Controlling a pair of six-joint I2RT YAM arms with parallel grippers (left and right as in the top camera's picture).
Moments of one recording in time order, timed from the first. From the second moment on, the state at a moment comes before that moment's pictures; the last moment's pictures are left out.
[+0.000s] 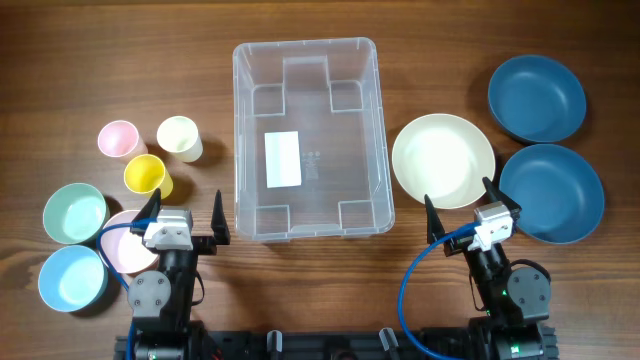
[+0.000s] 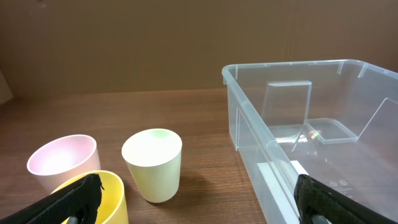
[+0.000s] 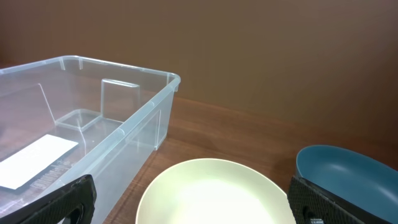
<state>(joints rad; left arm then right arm) -0.01 0.01 0.01 -0.07 0.02 0.02 0.11 0.02 0.01 -0.01 -0.15 -0.13</state>
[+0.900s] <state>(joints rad) -0.01 0.35 0.42 -0.42 0.01 -0.33 0.11 0.33 0.41 -0.31 -0.04 0.14</state>
